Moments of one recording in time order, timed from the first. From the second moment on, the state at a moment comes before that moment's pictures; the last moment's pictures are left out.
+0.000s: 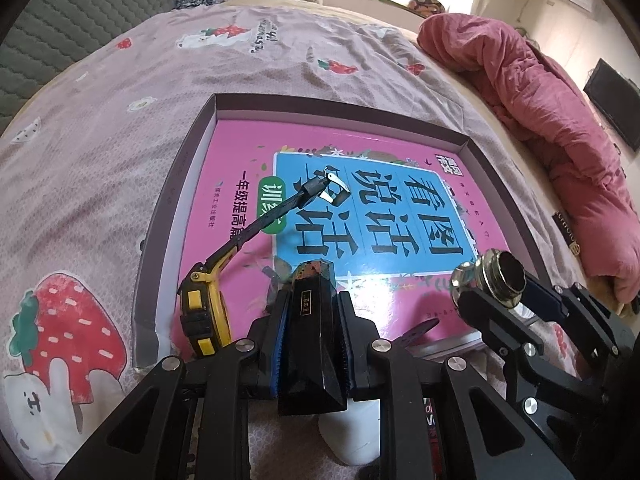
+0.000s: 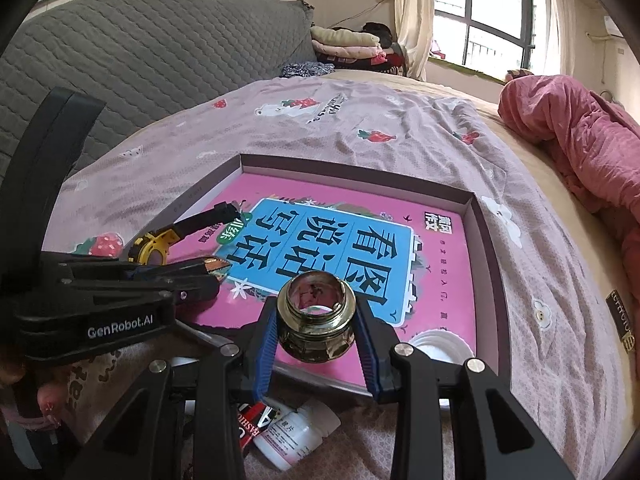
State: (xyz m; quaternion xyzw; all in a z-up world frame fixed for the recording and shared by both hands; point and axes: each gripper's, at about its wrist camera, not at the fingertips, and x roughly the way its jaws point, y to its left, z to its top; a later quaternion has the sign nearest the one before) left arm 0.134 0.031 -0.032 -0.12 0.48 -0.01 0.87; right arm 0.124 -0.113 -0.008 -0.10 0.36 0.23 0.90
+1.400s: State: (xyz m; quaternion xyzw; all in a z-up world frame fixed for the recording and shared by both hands) left arm 0.131 0.031 -0.033 -0.12 0.48 -0.01 0.87; right arm 0.140 -0.110 -0.019 -0.09 0.45 0.22 0.86
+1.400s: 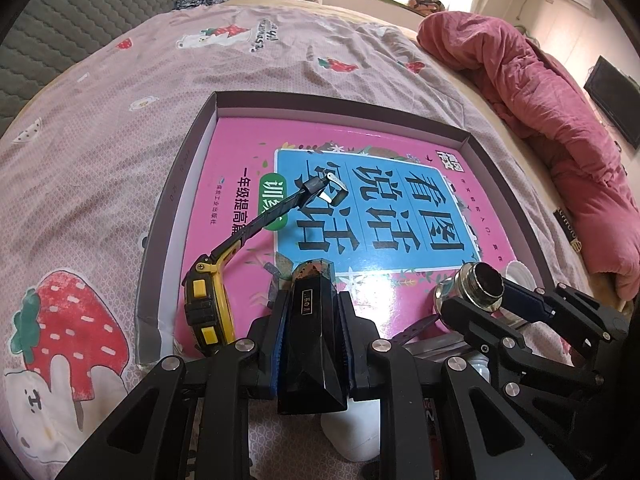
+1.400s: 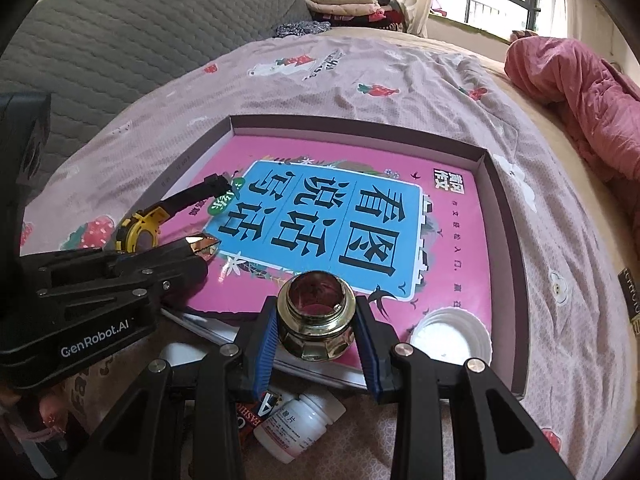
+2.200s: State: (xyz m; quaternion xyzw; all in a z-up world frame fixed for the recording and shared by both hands) left arm 0.132 0.031 -0.033 -0.12 0.48 -0.01 0.87; right arm 0.116 -0.135 -0.005 -0.04 0.42 0.21 0.88
